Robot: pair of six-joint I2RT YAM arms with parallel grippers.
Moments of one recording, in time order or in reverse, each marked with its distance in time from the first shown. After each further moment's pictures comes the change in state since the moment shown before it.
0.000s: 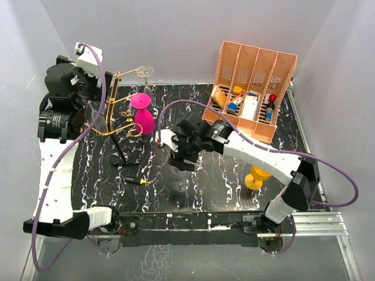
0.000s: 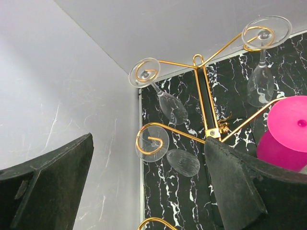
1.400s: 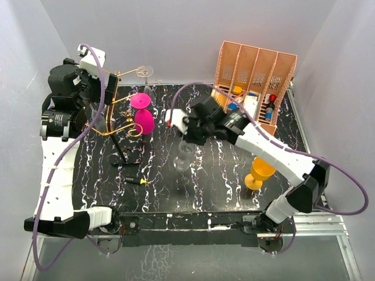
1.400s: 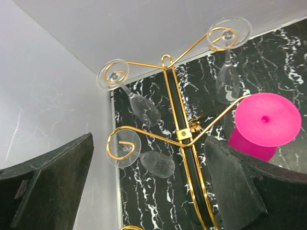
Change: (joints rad) left arm 0.014 -0.001 -0.032 -0.001 0.114 -0.063; right arm -0.093 -0.039 0.071 0.007 0.082 -0.058
